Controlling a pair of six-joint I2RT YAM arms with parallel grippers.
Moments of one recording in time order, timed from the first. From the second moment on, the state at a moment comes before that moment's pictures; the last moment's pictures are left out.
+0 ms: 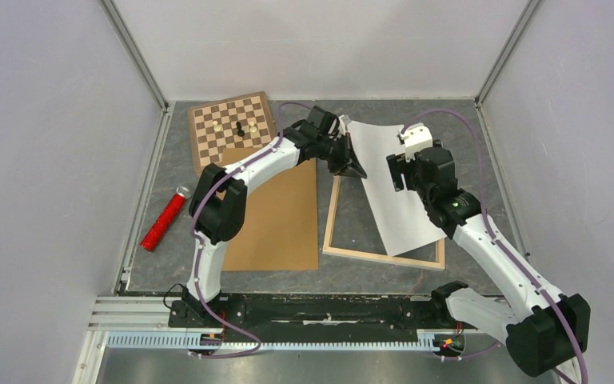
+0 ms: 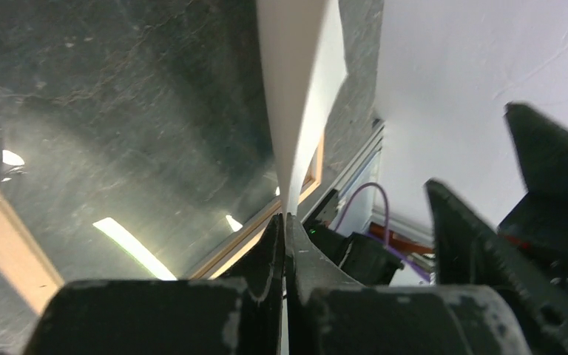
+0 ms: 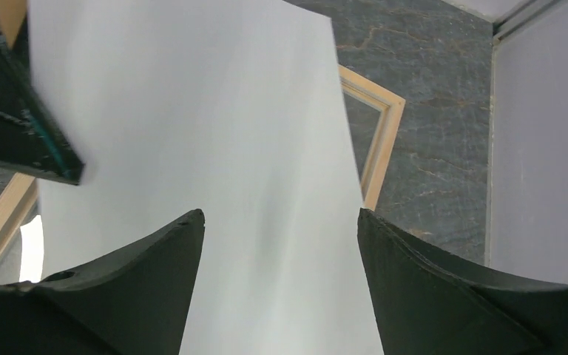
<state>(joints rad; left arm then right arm) -0.66 2.11 1.76 -0.40 0.62 -0.89 0.39 1.04 0.84 -0.25 0.29 -0.17</state>
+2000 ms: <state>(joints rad) -0.63 2.53 2.44 -1.08 0.48 0.01 0.07 1.08 0.64 -0.14 0.26 -0.14</state>
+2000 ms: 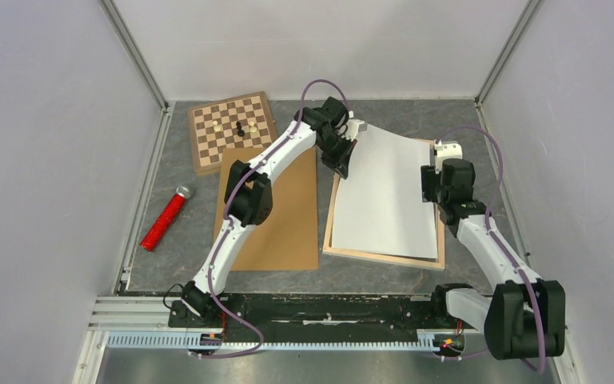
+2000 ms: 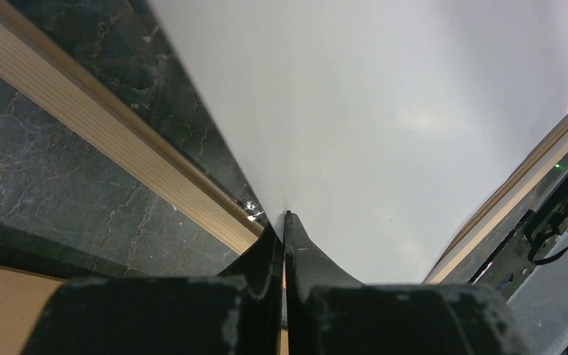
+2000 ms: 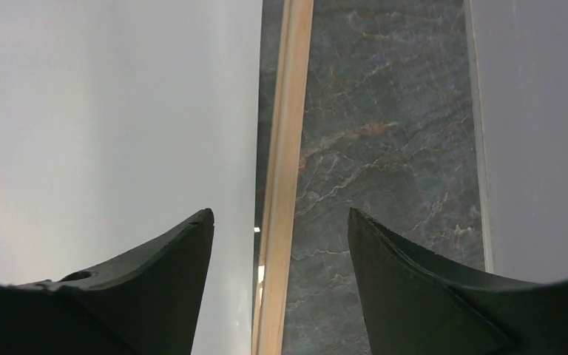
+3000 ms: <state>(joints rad) -0.66 2.54 2.44 -1.05 0.45 0.13 -0.16 1.51 0.69 0.06 0.11 -0.08</state>
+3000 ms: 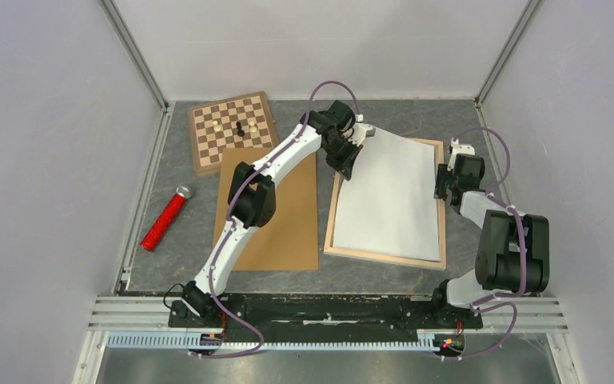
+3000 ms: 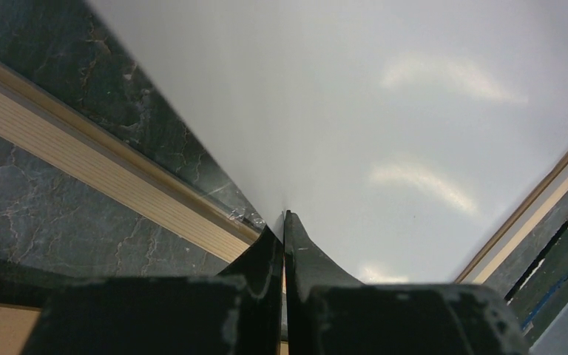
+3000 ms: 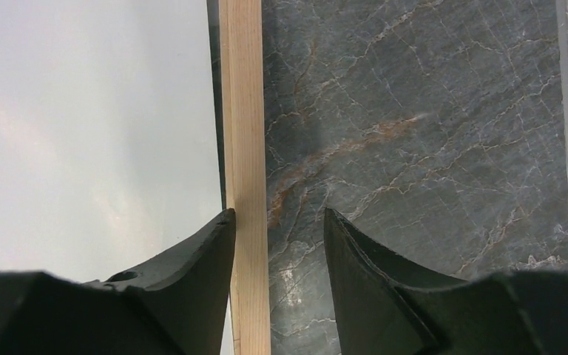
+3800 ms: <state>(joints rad) -0.67 2.56 2.43 -1.01 0.45 0.17 -0.23 1.57 0.74 0.10 0.00 -0.05</state>
